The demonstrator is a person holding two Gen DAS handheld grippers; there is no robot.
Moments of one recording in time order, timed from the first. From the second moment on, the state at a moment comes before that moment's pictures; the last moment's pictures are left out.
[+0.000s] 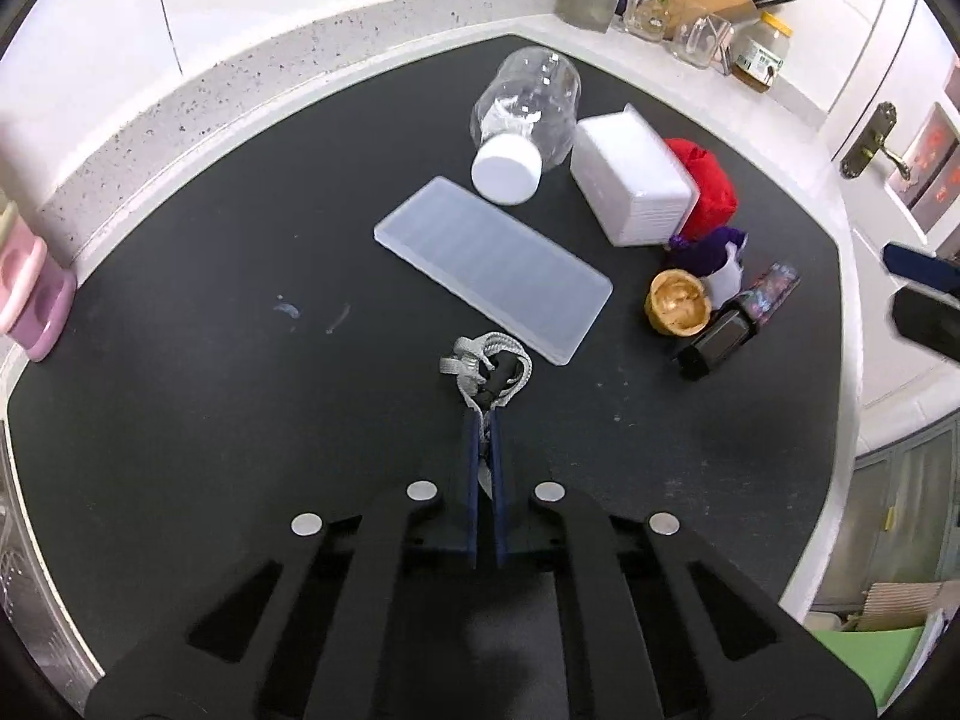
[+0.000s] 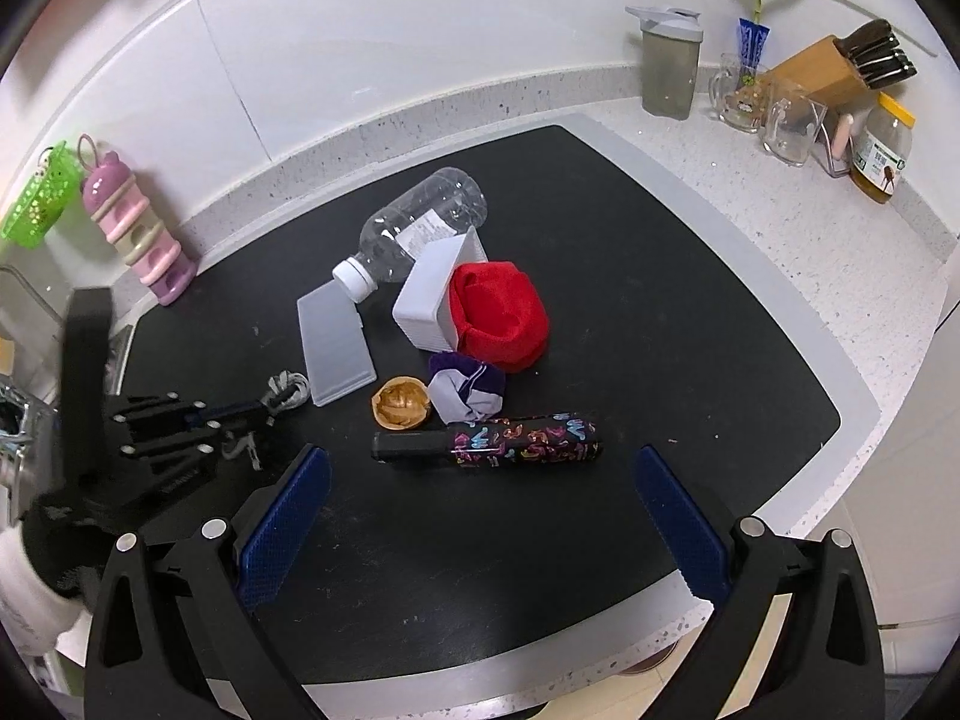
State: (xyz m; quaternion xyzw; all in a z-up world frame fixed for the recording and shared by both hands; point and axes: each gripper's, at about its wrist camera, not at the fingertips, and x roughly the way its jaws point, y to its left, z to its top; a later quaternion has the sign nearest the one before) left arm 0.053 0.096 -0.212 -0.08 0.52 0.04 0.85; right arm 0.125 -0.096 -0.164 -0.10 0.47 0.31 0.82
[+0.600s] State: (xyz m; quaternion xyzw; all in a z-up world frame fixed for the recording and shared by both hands) left arm 0.047 0.105 -0.138 -0.10 0.48 0.03 0.87; right arm 0.156 -0.063 -0.220 -0.24 0.47 0.37 0.77
